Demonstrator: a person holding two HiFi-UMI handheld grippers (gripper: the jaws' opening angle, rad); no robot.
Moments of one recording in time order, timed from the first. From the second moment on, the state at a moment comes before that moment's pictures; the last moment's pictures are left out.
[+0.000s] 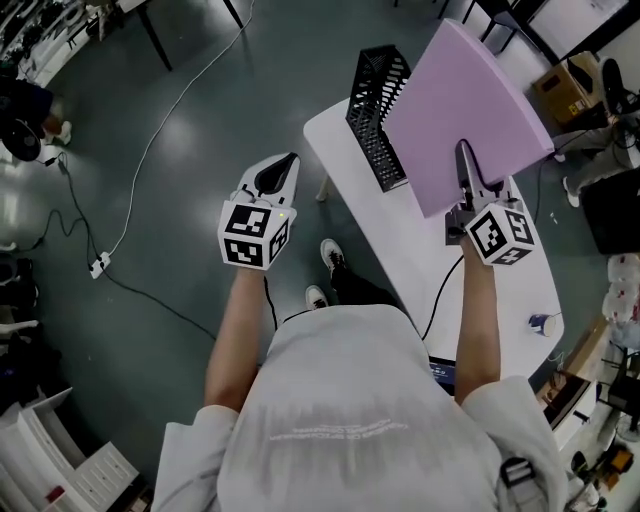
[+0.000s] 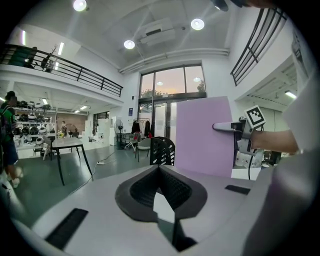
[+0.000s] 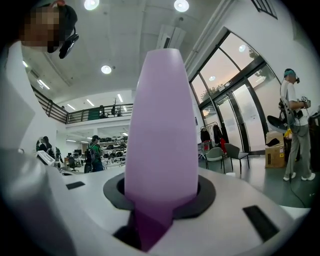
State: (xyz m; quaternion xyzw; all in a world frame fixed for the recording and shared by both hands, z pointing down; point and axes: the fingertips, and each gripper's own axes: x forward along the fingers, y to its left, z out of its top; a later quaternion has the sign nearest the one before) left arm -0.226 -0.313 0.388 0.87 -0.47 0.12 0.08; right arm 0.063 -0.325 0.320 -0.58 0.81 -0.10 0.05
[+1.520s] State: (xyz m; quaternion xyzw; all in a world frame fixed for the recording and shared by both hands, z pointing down) left arm -0.230 -0.365 0.449 0.85 -0.47 0.17 0.15; right arm 0.027 -0.412 0.369 -0.53 0.84 -0.07 0.08
